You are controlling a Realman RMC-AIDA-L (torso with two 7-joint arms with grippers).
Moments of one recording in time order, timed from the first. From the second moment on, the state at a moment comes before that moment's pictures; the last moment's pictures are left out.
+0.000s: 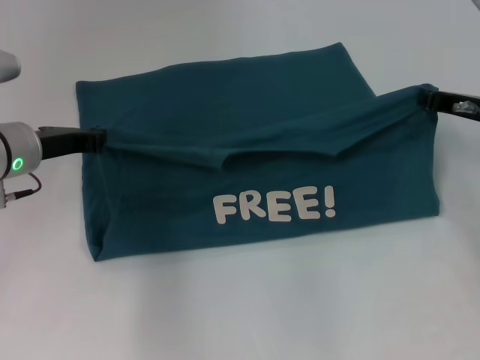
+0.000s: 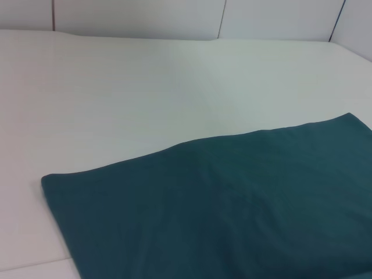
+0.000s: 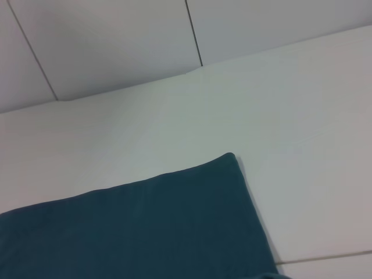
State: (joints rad) left arm -0.73 -2.13 0.79 0.77 2.34 0.77 -2.12; right arm 0.68 2.07 -0.70 -0.73 -2.21 -0.62 2.15
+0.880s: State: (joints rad) left arm -0.72 -2.15 0.80 0.77 2.35 0.70 -2.12; right arm 0.68 2.07 -0.70 -0.72 -2.19 -0.60 2.15
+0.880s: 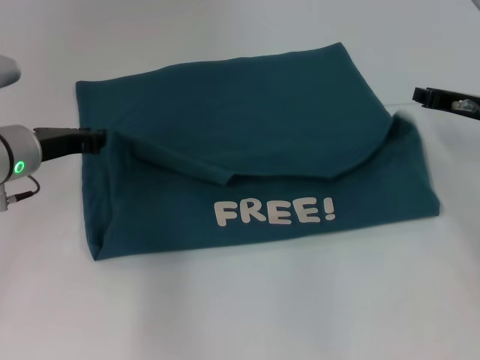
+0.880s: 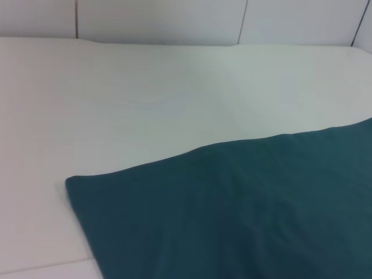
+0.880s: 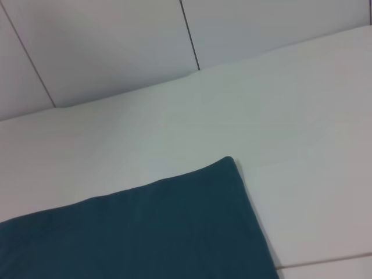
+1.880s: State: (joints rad) left arm -0.63 -2.11 0.79 0.97 2.41 1.08 -2.39; right arm 0.66 2.05 -0.70 -0.75 -2.19 -0.78 2.16
